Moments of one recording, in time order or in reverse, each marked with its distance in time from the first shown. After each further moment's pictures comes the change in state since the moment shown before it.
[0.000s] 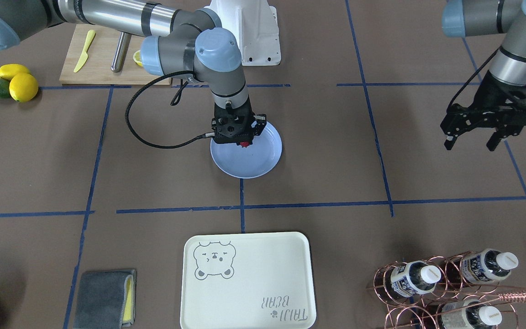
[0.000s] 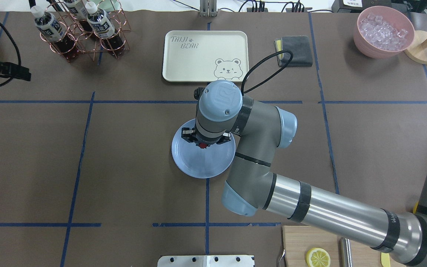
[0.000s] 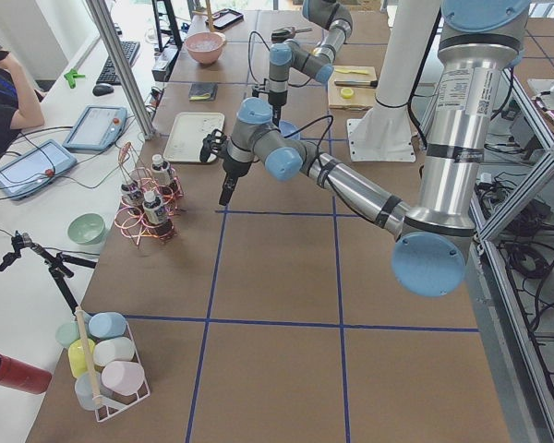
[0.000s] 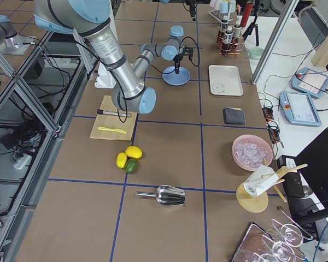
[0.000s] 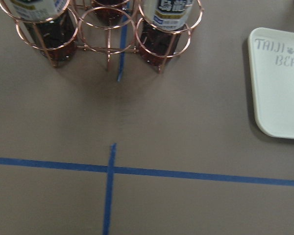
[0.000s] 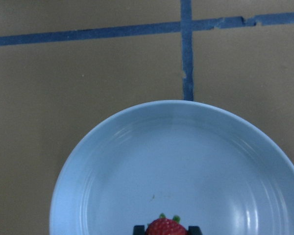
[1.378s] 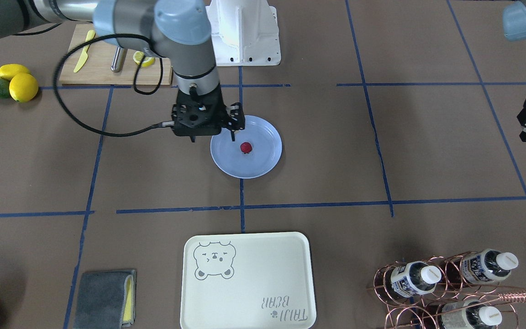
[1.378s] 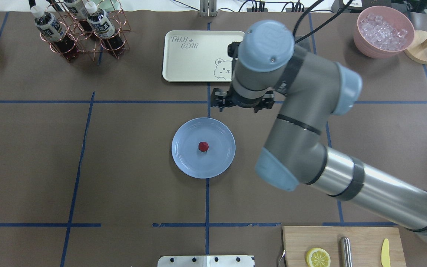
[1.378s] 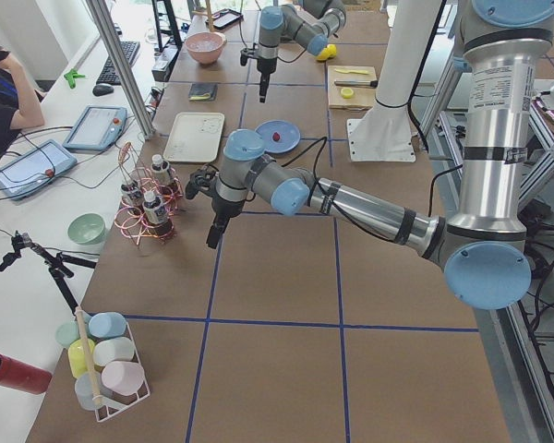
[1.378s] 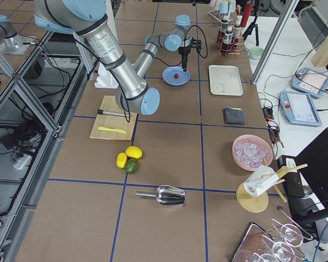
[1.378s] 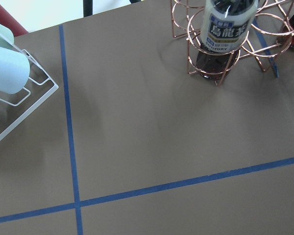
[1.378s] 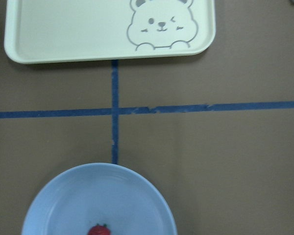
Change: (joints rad) left arm -0.232 0.112 0.094 -0.006 -0.143 0.366; right arm 0.202 -0.113 0.357 -0.370 0.036 -0.212
